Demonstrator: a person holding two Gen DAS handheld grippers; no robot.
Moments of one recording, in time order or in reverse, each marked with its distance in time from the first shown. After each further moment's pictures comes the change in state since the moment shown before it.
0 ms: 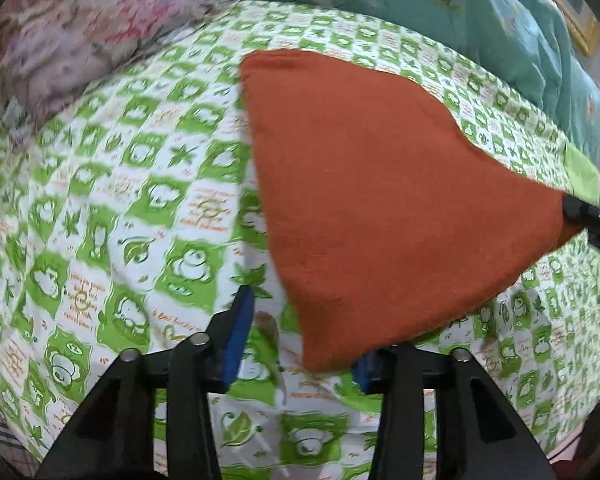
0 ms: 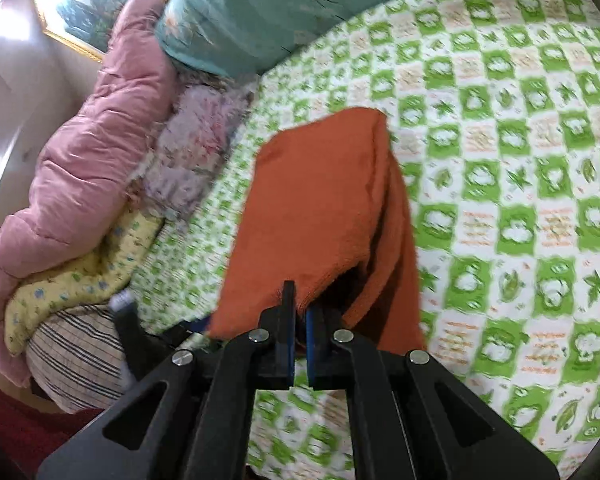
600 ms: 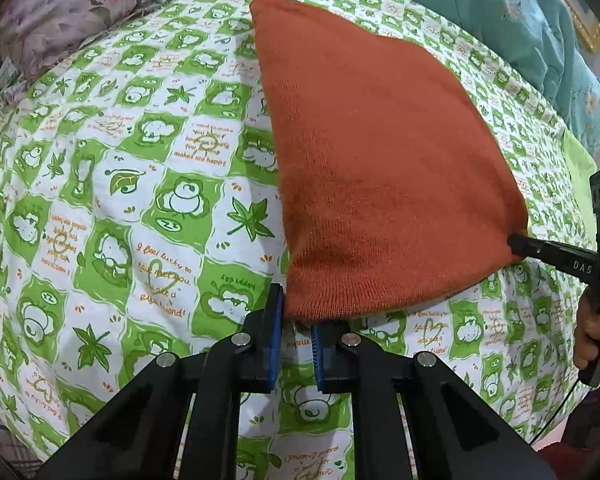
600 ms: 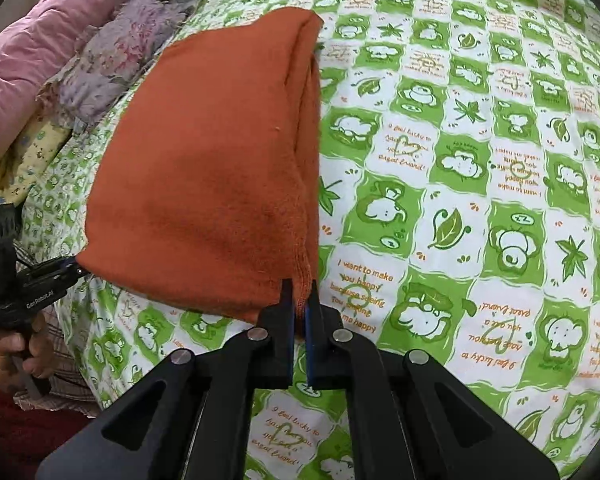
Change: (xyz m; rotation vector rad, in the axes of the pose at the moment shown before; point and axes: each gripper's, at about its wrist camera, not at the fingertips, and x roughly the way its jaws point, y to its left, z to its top) left arm 0.013 0.006 -0.030 -0.027 0.094 -0.038; right arm 0.048 -0.040 -0.039 -0.174 0.167 -0.329
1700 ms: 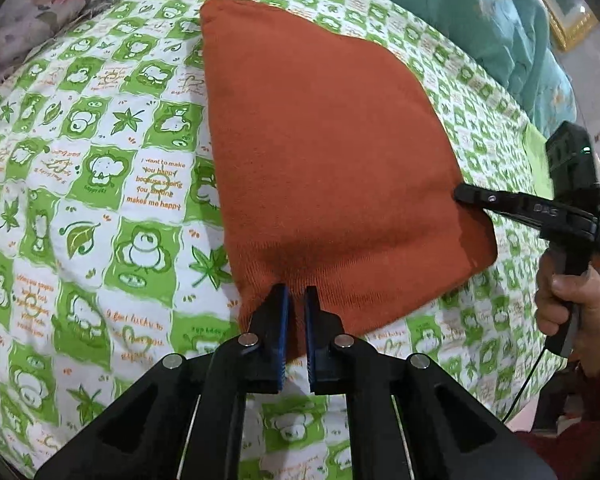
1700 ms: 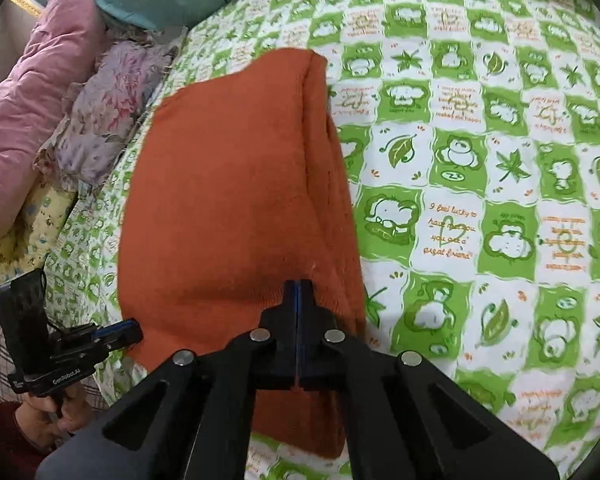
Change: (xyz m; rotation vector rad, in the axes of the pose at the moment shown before) left arm -0.005 -0.006 0.034 0.052 0.071 -0.178; right arm -0.003 0.016 0.050 0.112 -0.072 0.087
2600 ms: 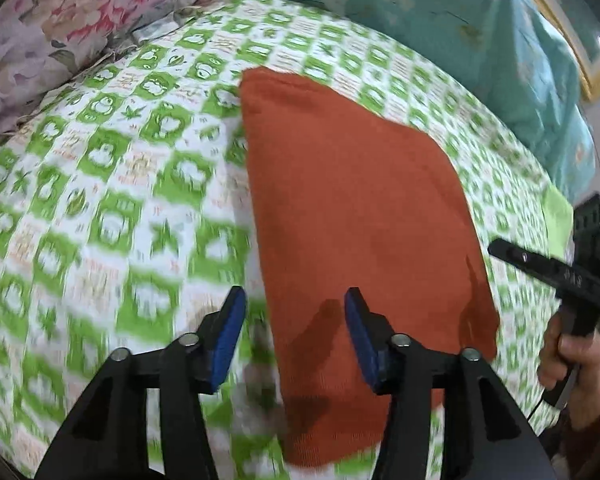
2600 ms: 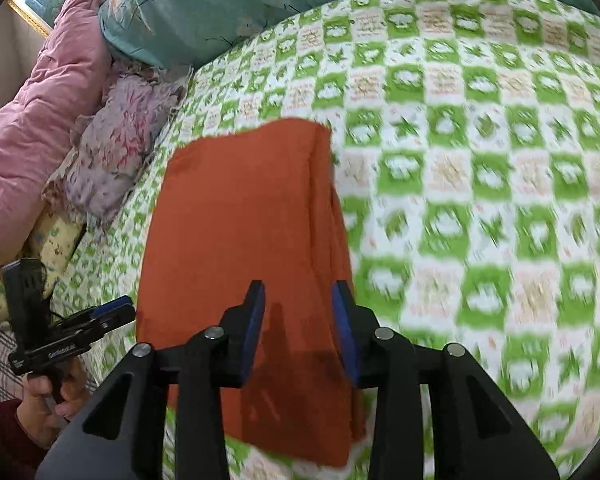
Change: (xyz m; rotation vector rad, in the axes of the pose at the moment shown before) left arm -0.003 0.039 0.094 -0.102 -0.107 0.037; right arm -0.005 0.003 0.055 0.021 -0.088 -0.009
